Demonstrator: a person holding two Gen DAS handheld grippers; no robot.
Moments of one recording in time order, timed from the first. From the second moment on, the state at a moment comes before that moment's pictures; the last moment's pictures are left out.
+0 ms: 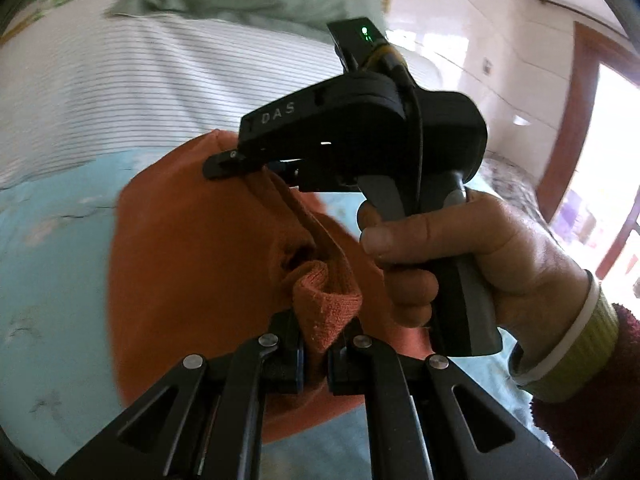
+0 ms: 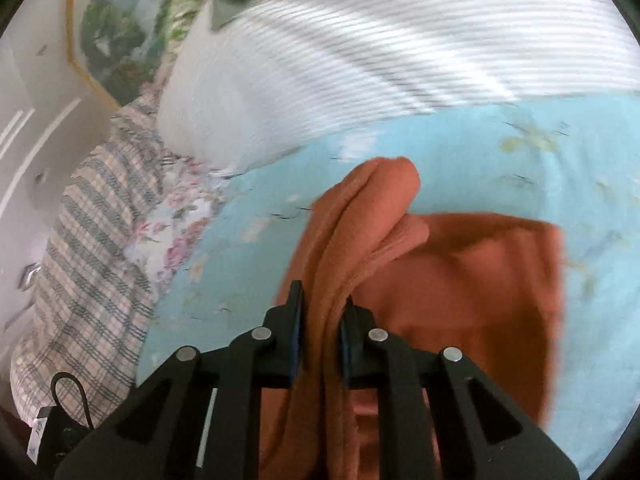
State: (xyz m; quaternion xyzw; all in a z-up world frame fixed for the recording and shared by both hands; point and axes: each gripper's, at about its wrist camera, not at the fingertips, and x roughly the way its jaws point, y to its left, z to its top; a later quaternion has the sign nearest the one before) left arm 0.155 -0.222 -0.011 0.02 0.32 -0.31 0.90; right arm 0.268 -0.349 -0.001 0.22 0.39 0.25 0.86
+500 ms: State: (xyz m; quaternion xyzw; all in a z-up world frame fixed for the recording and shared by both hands) left arm 0.170 -0.285 -0.052 0.02 0.38 -0.36 0.85; right arm 0.258 -0.417 -0.058 0.24 0.42 0.18 0.86
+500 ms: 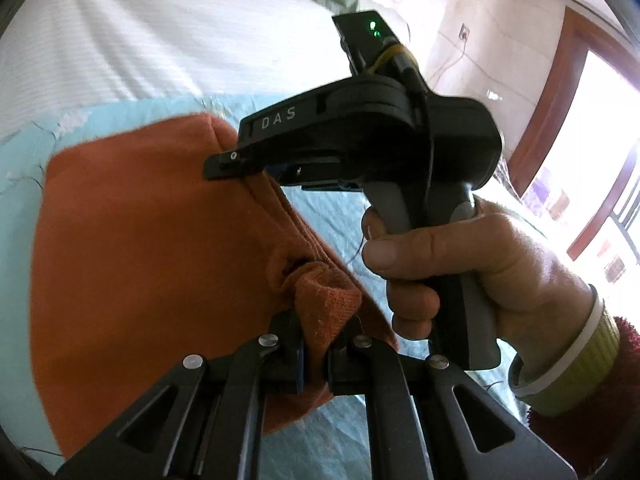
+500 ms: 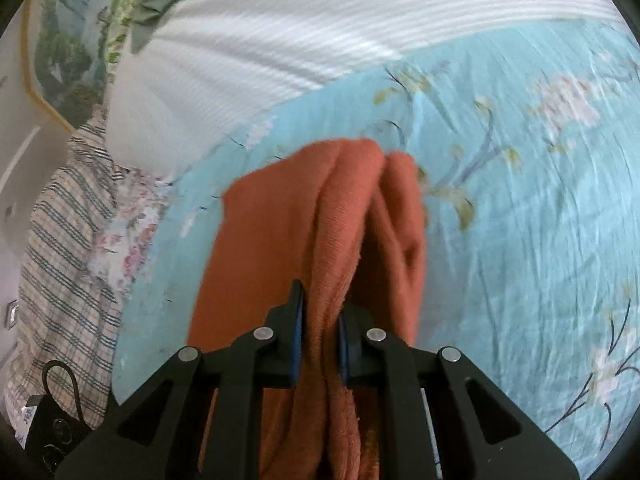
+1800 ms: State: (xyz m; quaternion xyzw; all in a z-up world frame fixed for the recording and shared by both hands) left arm 0.315 -0.122 -0.106 -0.15 0.50 -0.29 0.80; right arm 0.225 -0.422 -0.089 0.30 0.45 0.18 0.82
